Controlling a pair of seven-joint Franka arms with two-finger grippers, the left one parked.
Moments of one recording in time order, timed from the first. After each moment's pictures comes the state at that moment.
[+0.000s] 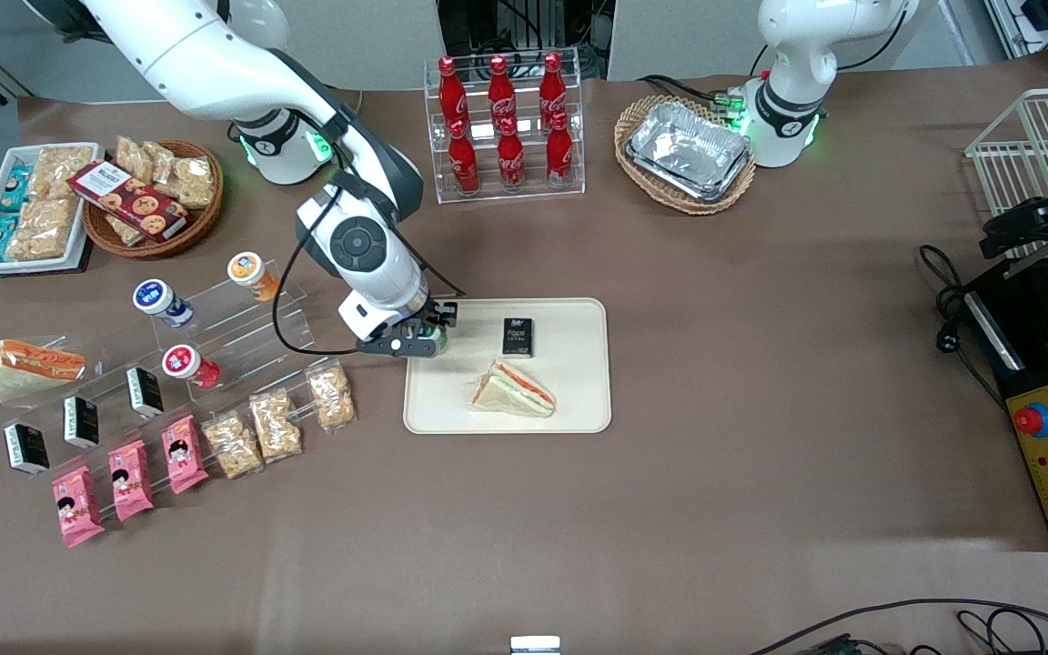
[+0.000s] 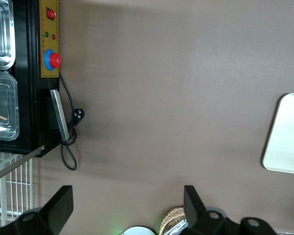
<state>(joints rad) 0.09 0.39 0.54 -2.07 -0.14 2.35 0.81</state>
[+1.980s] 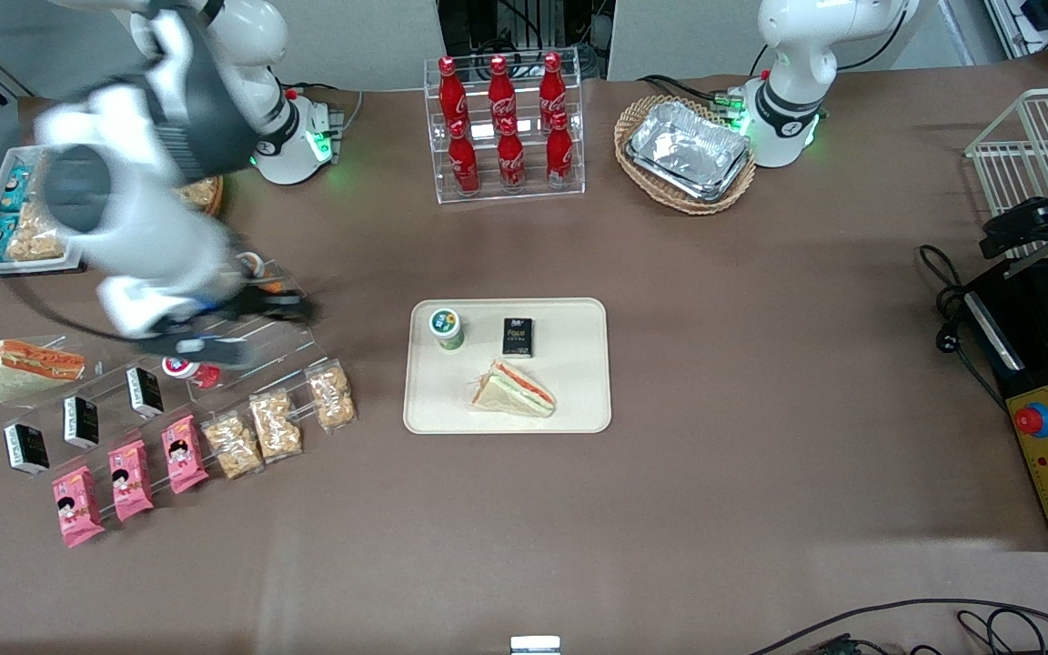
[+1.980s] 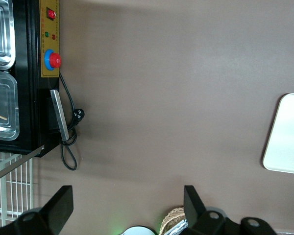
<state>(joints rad) -0.07 0.12 0.35 -1.66 -0.02 1.68 0.45</state>
